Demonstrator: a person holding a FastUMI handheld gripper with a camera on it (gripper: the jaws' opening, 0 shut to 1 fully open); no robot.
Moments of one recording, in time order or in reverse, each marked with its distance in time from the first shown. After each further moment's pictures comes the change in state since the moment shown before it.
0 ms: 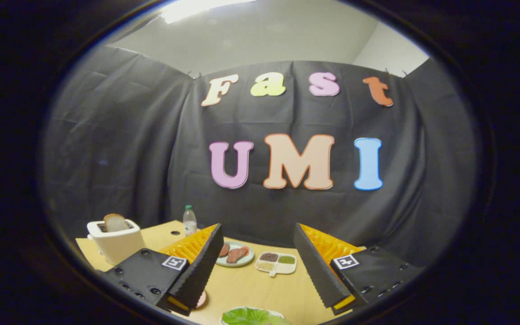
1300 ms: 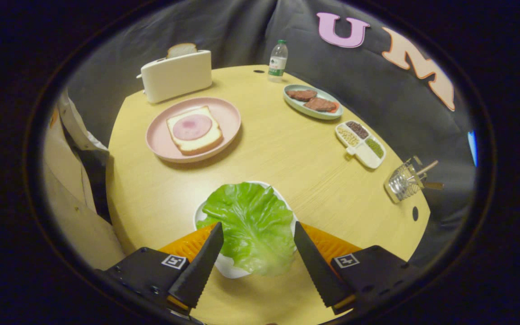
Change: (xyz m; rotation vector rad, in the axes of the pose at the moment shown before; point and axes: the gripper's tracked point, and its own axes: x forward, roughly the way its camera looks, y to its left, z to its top) arm -0.037 0.004 -0.295 -0.420 0.895 0.607
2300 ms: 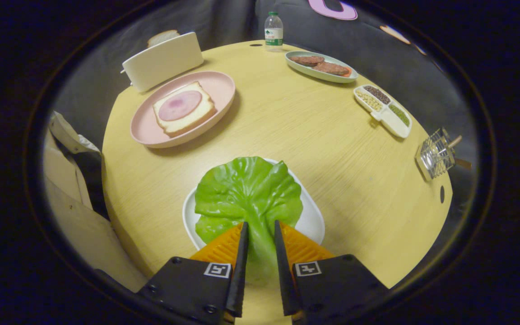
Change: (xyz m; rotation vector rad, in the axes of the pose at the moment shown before) arm 0.040 0.008 -0.024 0.111 0.160 0.082
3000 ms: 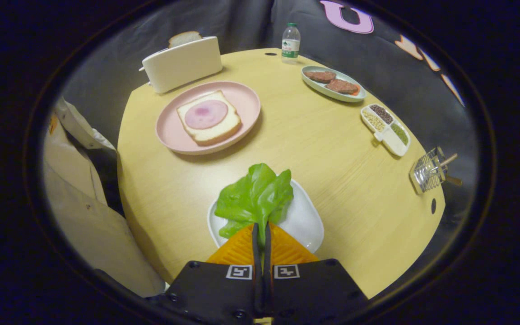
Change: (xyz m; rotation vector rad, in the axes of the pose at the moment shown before) arm -0.040 0.029 0.026 -0.076 -0.068 -0.017
